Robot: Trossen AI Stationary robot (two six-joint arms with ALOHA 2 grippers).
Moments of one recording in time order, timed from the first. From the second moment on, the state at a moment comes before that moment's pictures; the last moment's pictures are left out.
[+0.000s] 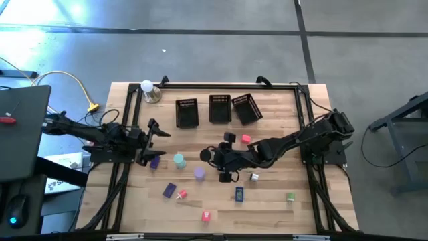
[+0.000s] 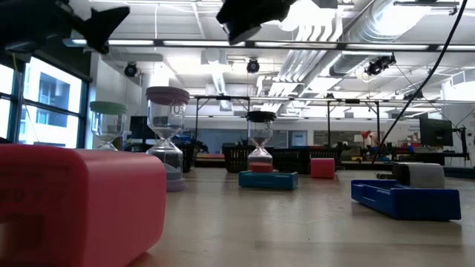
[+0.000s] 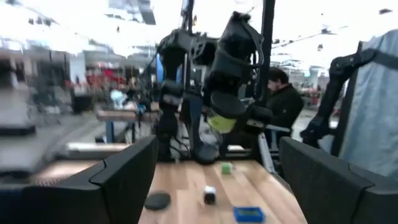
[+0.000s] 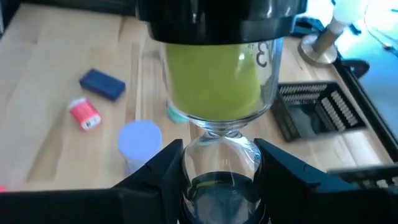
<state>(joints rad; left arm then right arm) -0.21 0.40 0.10 0.59 -0.06 -0.02 0.31 1.72 1.38 -0.33 0.46 0.13</state>
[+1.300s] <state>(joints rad) -0.35 1.22 0.39 1.24 -0.35 0.04 0.27 1.72 1.38 -0.19 0.31 0.13</state>
